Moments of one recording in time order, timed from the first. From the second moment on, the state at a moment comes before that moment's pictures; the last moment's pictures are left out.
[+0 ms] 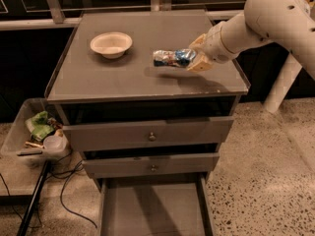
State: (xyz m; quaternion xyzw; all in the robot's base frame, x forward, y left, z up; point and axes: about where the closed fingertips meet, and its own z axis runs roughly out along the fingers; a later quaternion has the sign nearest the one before) arm 0.691 -0.129 0.879 -0.64 0.66 -0.02 0.39
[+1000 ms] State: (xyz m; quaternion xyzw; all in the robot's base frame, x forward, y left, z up) arm 0.702 -0.129 0.862 -0.64 0.67 -0.02 0.38
